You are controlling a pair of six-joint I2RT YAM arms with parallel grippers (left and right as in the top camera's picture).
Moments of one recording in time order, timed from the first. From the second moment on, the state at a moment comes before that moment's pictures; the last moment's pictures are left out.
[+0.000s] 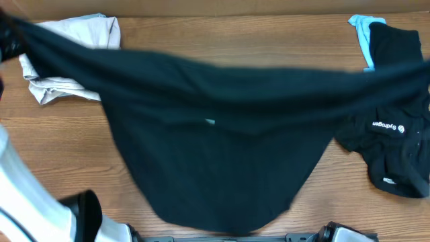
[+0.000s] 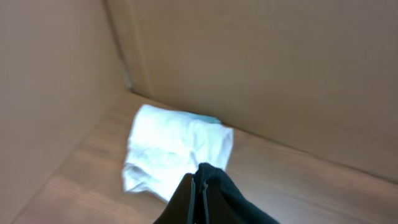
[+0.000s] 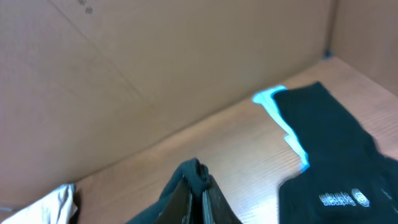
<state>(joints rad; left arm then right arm) 0.30 1.77 2.77 -1.45 0.01 -0.13 -0.35 1.41 2.43 -1.45 -0.26 0.32</state>
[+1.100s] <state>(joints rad) 0.23 2.18 2.76 -1.65 0.23 -0.11 -0.33 1.88 2.10 -1.45 -0.46 0.18</state>
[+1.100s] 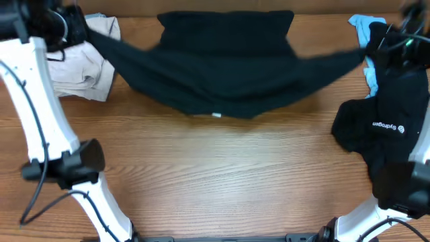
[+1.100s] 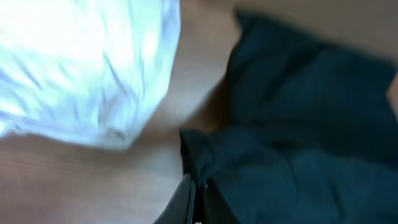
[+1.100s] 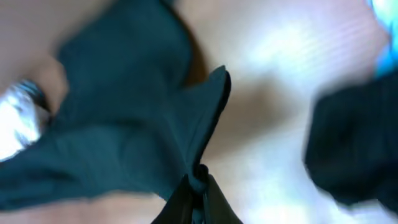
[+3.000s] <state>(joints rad) 0.16 1.87 2.70 -1.69 0.08 -0.05 0.59 1.56 1.01 -0.62 -0.16 0.53</state>
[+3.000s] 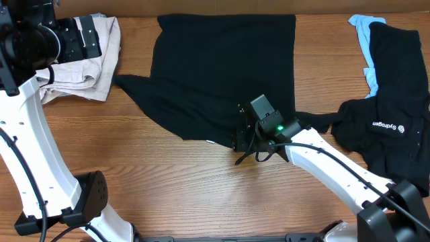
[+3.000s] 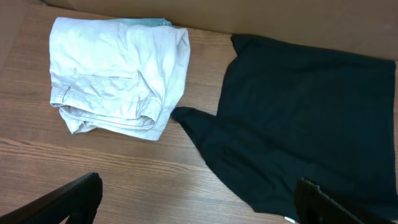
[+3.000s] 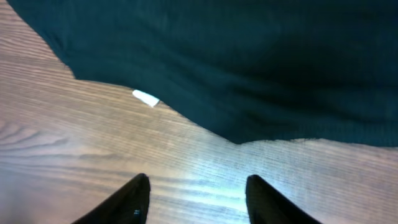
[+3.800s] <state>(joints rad) 0.16 2.04 2.70 -1.69 0.11 -0.05 0.59 1.74 0.98 -0.63 -0.13 0.44</state>
